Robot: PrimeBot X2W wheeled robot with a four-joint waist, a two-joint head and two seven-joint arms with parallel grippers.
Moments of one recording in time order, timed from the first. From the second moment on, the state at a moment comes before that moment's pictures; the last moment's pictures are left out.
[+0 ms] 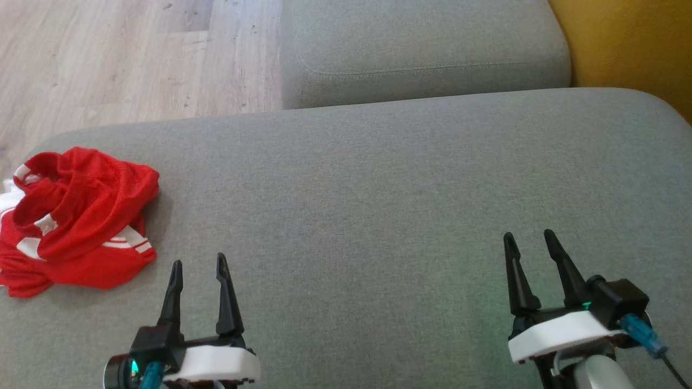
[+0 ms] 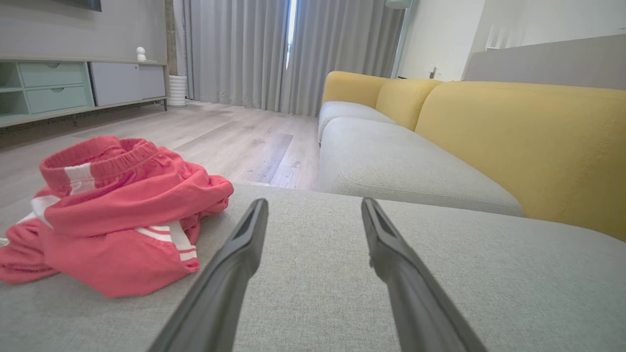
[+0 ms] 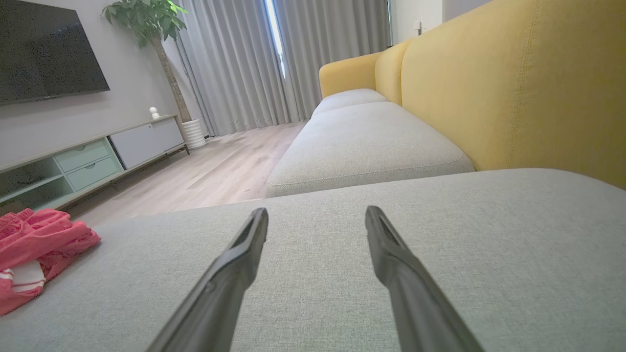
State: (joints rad) left arm 0.05 0.04 -0.22 0.14 -0.28 0.17 -0.20; right arm 0.01 -0.04 0.09 0.22 0.22 0.13 -0.20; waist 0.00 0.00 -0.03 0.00
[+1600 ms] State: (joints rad) left arm 0.09 0.05 -0.23 0.14 -0.04 0.21 -0.25; right arm 0.04 -0.04 0.09 0.26 -0.02 0.13 -0.25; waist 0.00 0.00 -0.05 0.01
